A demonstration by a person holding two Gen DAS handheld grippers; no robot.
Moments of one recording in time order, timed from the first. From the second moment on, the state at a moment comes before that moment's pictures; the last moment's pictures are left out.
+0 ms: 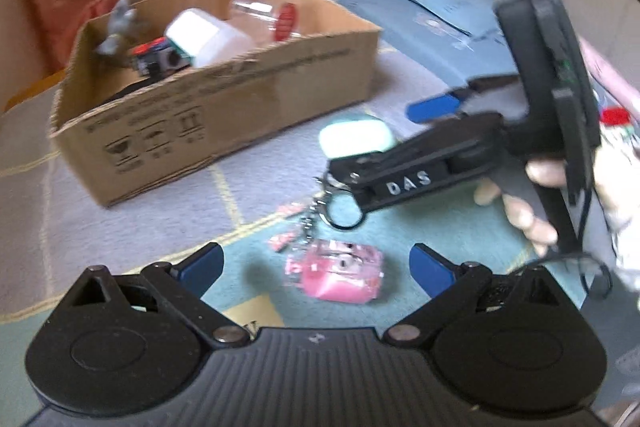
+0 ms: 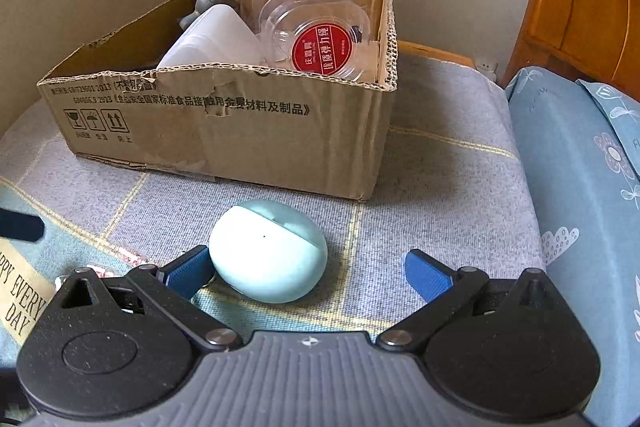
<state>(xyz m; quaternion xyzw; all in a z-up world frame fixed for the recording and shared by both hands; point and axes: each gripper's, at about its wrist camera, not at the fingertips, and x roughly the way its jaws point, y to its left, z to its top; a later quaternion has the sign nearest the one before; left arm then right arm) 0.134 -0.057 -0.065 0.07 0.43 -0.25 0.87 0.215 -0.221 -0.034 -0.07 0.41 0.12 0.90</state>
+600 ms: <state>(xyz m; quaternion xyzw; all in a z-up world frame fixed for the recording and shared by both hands) 0.131 -0.052 -0.075 0.07 0.42 -0.26 0.87 0.210 -0.227 -0.038 -0.07 0.38 0.14 0.91</state>
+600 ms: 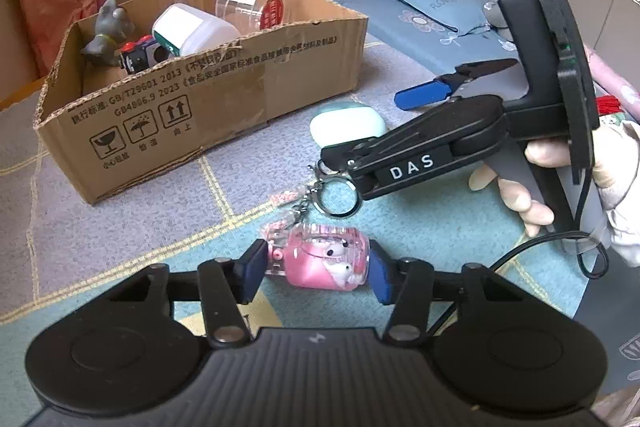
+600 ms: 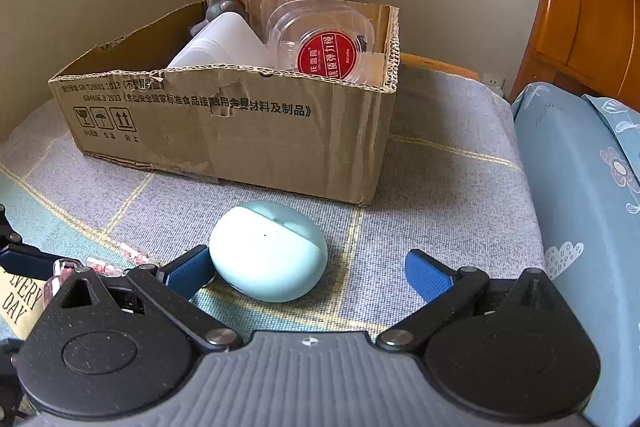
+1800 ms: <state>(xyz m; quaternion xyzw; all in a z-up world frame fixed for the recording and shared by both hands) 0.138 -0.017 -0.069 0.14 0.40 -0.27 0.86 0.187 -0.226 -0.030 -0.06 0.39 0.11 0.91</state>
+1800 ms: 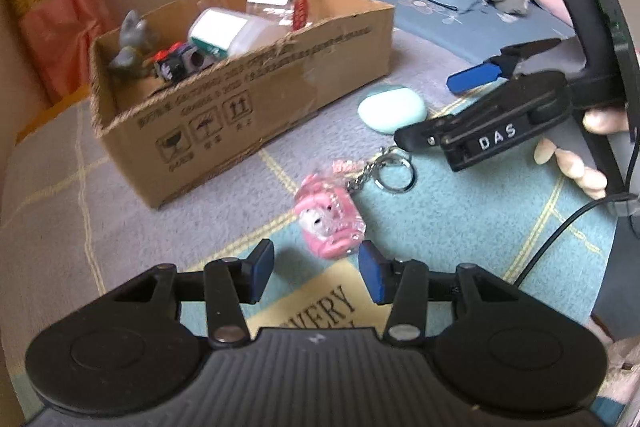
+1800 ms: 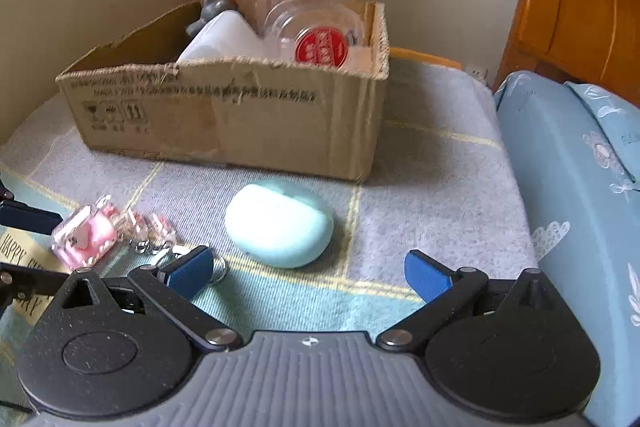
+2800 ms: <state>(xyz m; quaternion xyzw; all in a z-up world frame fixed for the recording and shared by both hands) 0.161 -0.025 -0.069 0.15 0.40 -0.26 0.87 0.174 -0.254 -0.033 -0.03 0.39 0.10 0.91</state>
